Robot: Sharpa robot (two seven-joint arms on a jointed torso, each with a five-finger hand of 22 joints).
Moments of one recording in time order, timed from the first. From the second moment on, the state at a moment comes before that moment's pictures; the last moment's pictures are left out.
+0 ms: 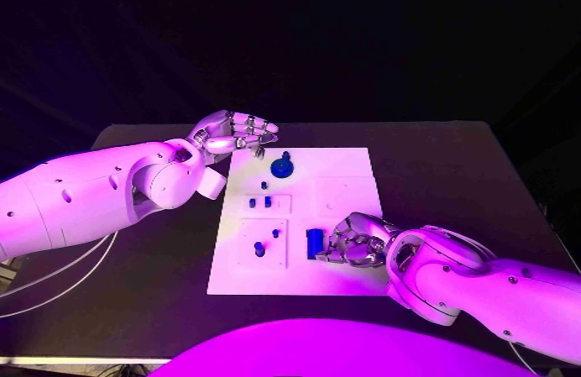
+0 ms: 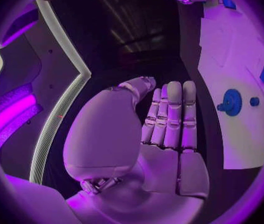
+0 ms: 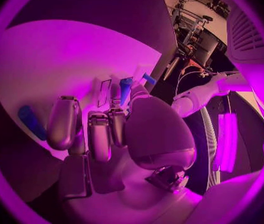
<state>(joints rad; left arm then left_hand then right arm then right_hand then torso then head) 1.10 -0.94 0.00 1.48 -0.22 -0.09 0.33 1.44 -0.22 0.50 0.12 0.35 0.90 0.19 0.21 0.37 1.02 0.13 0.28 0.23 1.06 0.06 1.06 0.60 0.17 0.80 0.16 0.95 0.80 0.98 -0.81 -0.13 1.82 -1.26 -0.32 -0.46 1.30 -0.03 -0.05 0.29 0.25 0.98 0.05 0.64 0.38 1.47 -0.02 1.41 1.31 1.46 -0.08 1.56 1.31 0.08 1.46 0.03 1.17 1.31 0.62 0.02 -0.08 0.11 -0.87</state>
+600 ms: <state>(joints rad) 1.10 -0.94 0.00 1.48 -0.22 -0.09 0.33 1.44 -0.22 0.50 0.12 0.35 0.90 0.19 0.21 0.37 1.02 0.13 0.28 0.23 1.06 0.06 1.06 0.59 0.17 0.80 0.16 0.95 0.80 0.98 -0.88 -0.12 1.86 -1.26 -0.34 -0.45 1.26 -0.09 -0.04 0.29 0.14 0.99 0.05 0.63 0.37 1.47 -0.02 1.40 1.31 1.46 -0.08 1.56 1.31 0.08 1.46 0.03 1.17 1.31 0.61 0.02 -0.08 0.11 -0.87</state>
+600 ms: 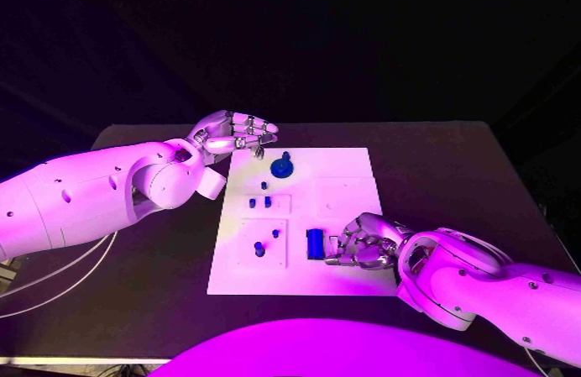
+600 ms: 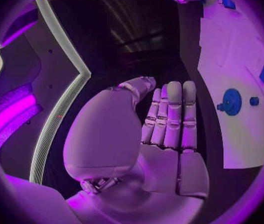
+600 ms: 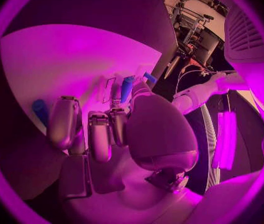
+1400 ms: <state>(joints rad) 1.10 -0.96 -0.01 1.49 -0.22 -0.09 0.33 1.44 -0.22 0.50 0.12 0.35 0.90 0.19 0.21 0.37 1.01 0.13 0.28 0.23 1.06 0.06 1.06 0.59 0.17 0.80 0.16 0.95 0.80 1.00 -1.10 -0.12 1.86 -1.24 -0.48 -0.38 1.32 -0.11 0.00 0.29 0.18 0.89 0.10 0.51 0.33 1.42 0.03 1.30 1.31 1.46 -0.05 1.52 1.31 0.08 1.42 0.06 1.00 1.31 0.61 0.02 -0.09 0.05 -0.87</state>
